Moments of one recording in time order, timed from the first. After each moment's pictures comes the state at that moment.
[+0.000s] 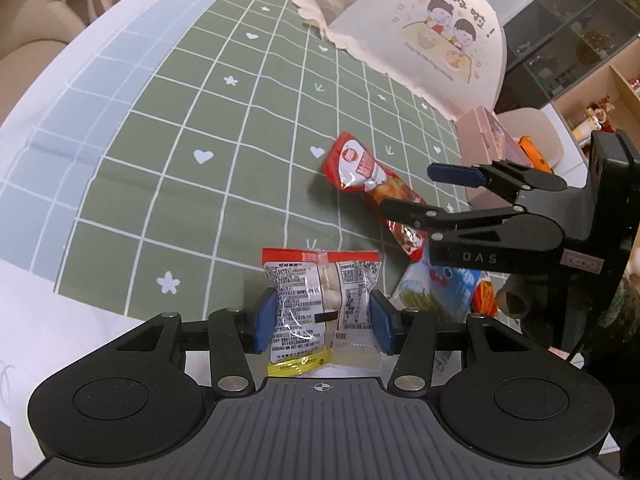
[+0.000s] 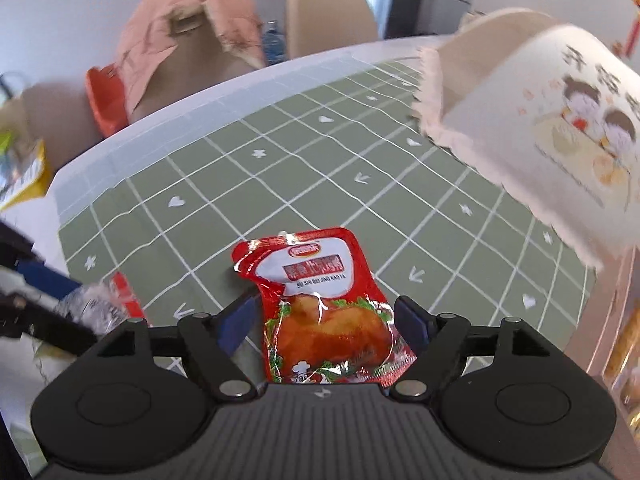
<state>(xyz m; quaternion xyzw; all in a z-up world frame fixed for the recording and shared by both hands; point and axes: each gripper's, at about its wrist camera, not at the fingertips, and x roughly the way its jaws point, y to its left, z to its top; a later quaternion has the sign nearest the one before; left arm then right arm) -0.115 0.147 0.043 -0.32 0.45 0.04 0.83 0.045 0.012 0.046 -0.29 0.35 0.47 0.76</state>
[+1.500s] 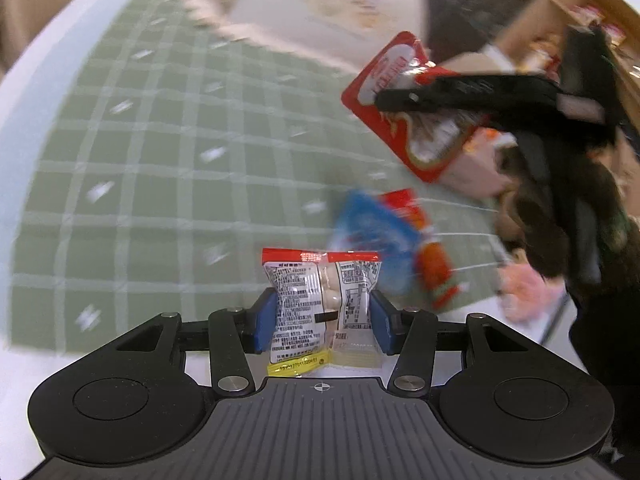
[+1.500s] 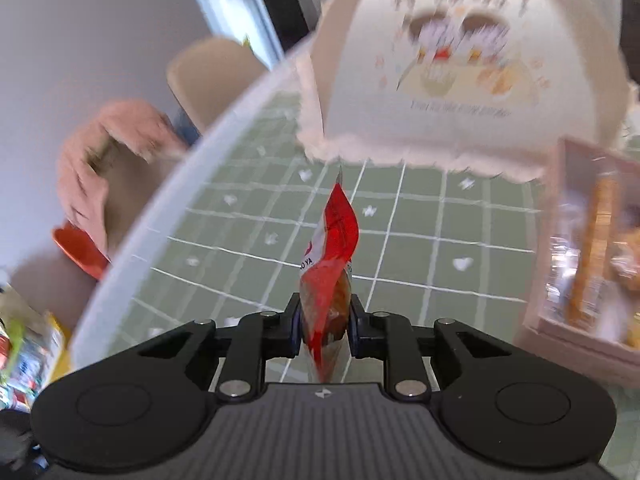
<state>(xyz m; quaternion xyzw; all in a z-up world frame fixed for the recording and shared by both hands) -0.085 0.093 0.073 -0.24 0.46 -0.07 0.85 0.101 -0.090 0.113 -0.02 0.42 0.38 0.82</state>
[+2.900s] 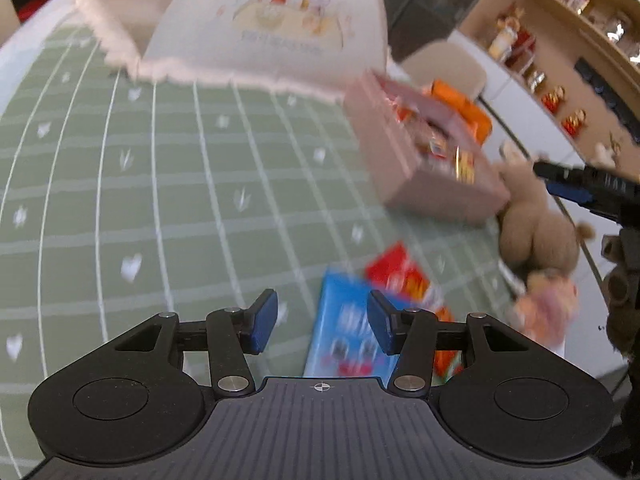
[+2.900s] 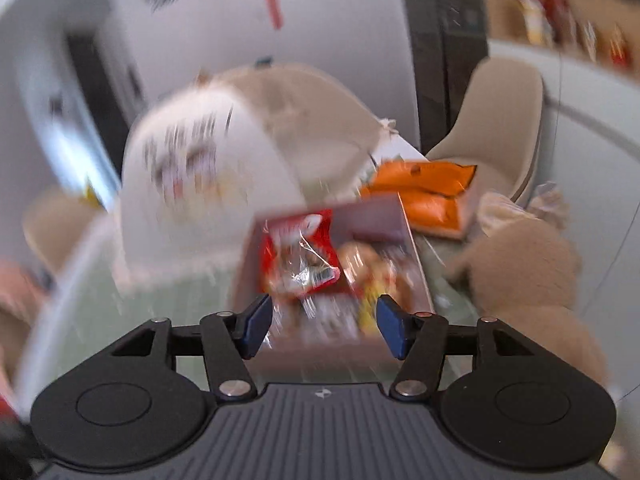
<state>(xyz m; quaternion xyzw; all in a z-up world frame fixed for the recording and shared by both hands) 0.009 0.085 0.041 -0.18 0.45 -0.11 0.87 0.091 -0.239 0.101 -0.01 0.35 0.13 0.93</state>
